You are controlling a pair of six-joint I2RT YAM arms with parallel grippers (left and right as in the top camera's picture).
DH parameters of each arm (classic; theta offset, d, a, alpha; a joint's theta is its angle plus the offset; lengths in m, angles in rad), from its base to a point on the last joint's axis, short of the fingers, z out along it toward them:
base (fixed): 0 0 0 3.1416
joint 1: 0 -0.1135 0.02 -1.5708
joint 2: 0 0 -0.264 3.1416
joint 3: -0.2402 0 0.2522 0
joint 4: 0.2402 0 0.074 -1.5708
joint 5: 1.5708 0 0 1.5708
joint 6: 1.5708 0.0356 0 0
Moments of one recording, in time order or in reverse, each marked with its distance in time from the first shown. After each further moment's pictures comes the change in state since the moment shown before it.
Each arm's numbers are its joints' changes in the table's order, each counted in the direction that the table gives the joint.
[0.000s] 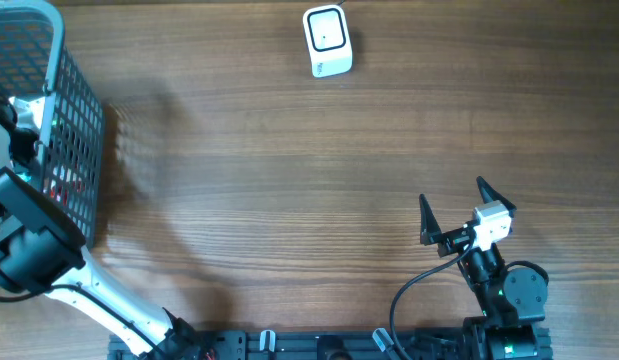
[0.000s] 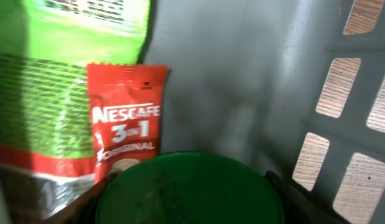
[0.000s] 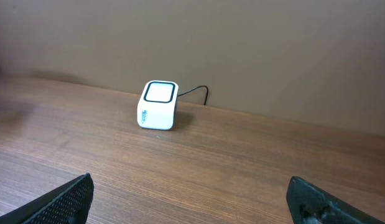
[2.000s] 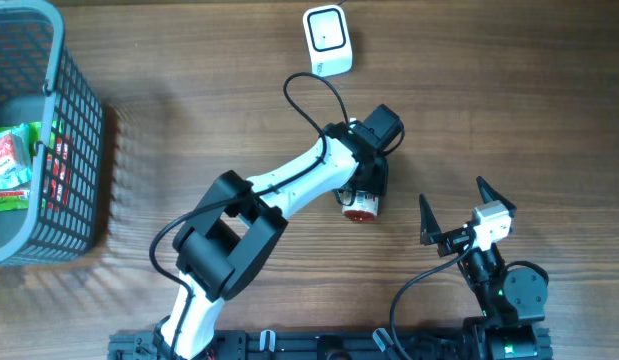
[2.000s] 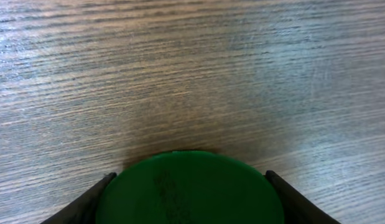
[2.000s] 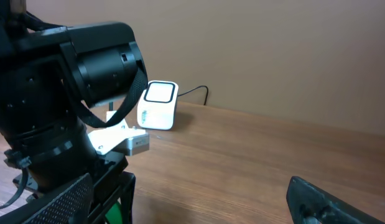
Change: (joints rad) left arm 1.465 0.030 0.187 -0.248 -0.105 -1.054; right arm 0.000 0.000 0.000 0.000 0.000 0.000
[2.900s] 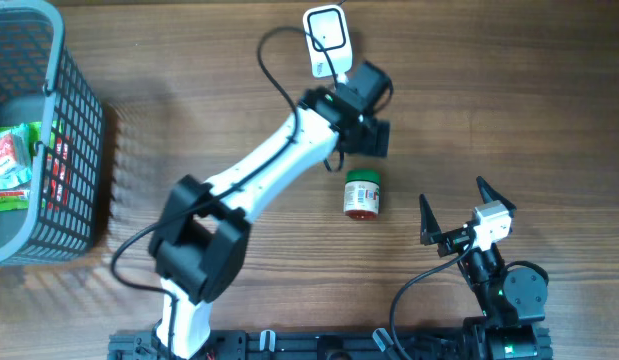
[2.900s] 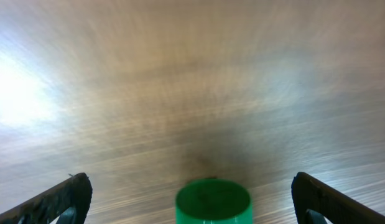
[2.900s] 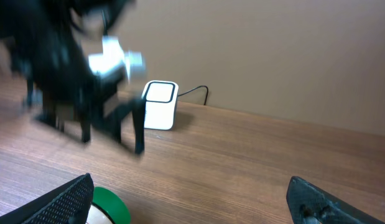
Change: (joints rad) left arm -0.106 0.088 -0.184 0.117 -0.095 0.131; right arm 0.000 0.000 0.000 0.000 0.000 0.000
